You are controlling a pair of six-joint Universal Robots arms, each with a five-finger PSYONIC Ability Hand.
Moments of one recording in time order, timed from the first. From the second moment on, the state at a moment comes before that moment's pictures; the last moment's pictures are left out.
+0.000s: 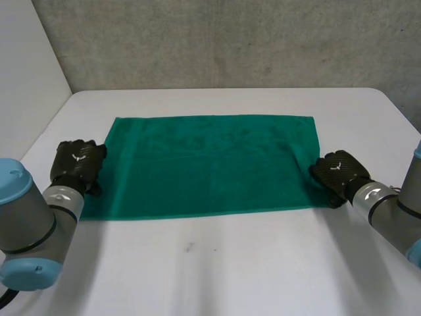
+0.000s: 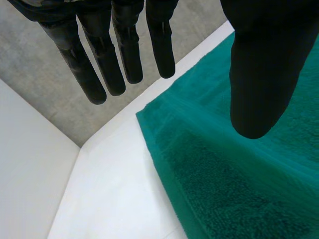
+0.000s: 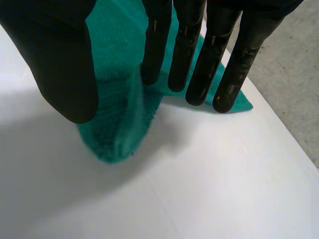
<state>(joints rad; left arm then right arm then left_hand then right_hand) 4.49 -1.94 -1.88 3.67 -1.59 3.57 1.70 -1.05 1.66 -0.20 1.24 2.38 0.53 0.52 0.53 0.51 0.34 0.61 0.72 0.71 0.70 0.53</state>
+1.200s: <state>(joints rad) 4.53 -1.90 -1.91 3.65 -1.56 3.56 1.56 -0.97 1.55 -0.03 1.01 2.28 0.53 0.51 0.51 0.50 0.32 0.52 0.61 0.61 0.61 0.42</state>
